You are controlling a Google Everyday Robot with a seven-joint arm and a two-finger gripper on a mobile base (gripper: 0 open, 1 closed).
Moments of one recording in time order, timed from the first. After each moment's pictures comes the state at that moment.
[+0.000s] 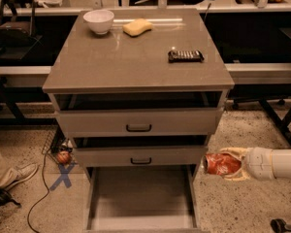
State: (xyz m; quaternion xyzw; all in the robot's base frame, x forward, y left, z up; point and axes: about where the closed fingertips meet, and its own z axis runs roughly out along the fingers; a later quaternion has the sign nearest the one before) arm 0.487 -0.271 0.606 -0.73 0.52 0.05 0.44
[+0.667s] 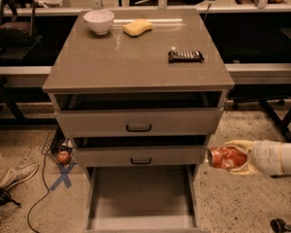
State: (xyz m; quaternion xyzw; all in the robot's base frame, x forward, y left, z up) arm 0.491 -0.277 0.640 -0.73 0.51 0.02 0.45
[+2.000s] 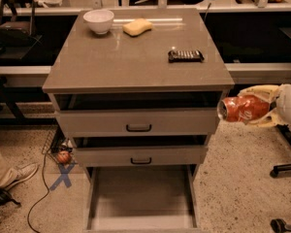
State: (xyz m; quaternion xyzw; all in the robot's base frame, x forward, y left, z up) arm 0.518 -0.277 0.835 -0.76 0.43 -0.08 0.47
